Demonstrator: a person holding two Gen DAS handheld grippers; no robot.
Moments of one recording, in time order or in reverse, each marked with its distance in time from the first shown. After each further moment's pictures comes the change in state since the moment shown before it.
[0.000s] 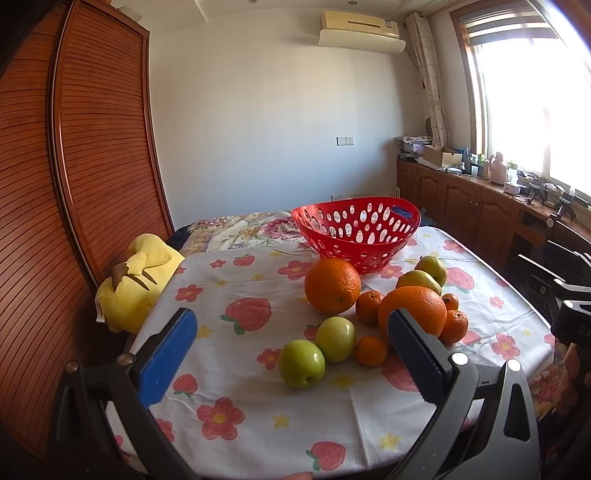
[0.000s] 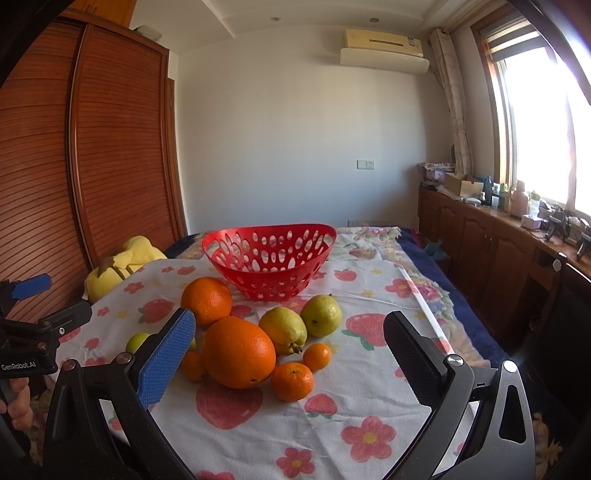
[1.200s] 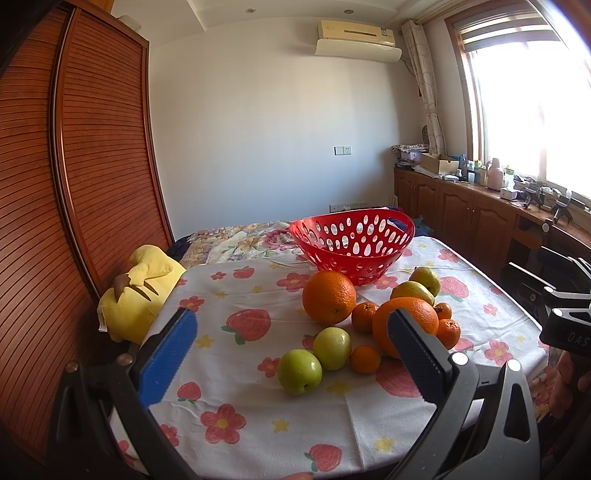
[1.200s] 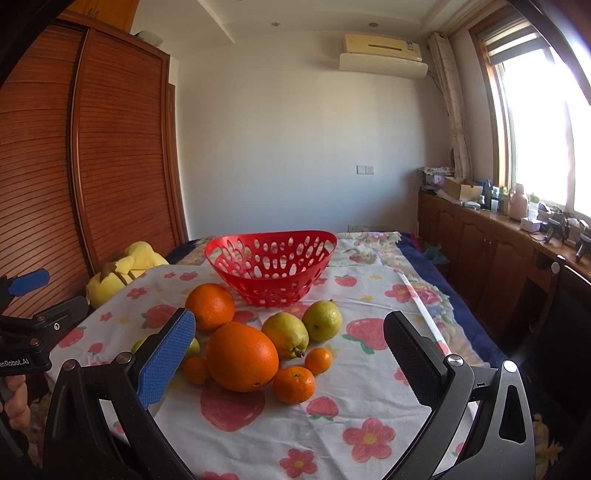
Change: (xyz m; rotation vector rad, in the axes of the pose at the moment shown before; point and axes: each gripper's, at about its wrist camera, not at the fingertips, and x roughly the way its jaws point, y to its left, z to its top) left arm -0.013 -0.002 0.007 0.010 -0.038 -0.005; right arm -0.005 0.004 0.005 0.000 -0.019 -0.004
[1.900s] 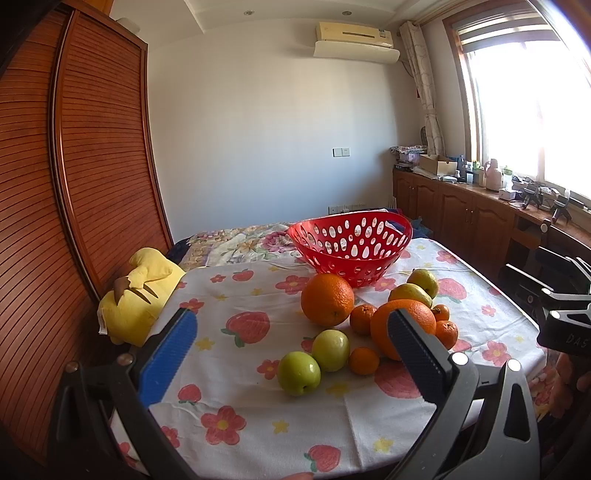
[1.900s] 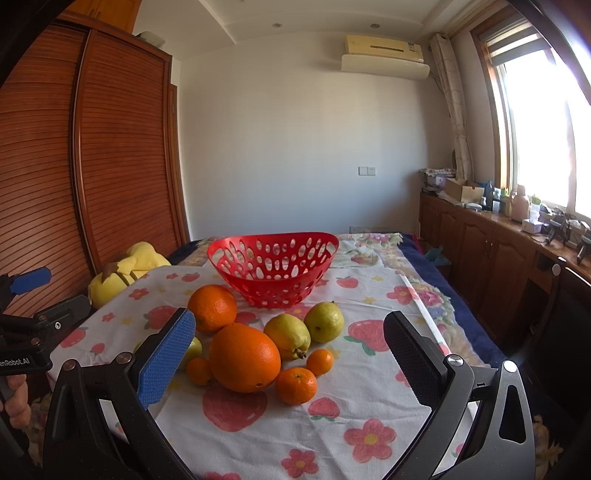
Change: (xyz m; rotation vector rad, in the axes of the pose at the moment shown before) left arm -0.002 0.003 0.002 0.002 -0.006 -0.005; right arm -0.001 0.000 -0.001 -0.001 -0.002 0.001
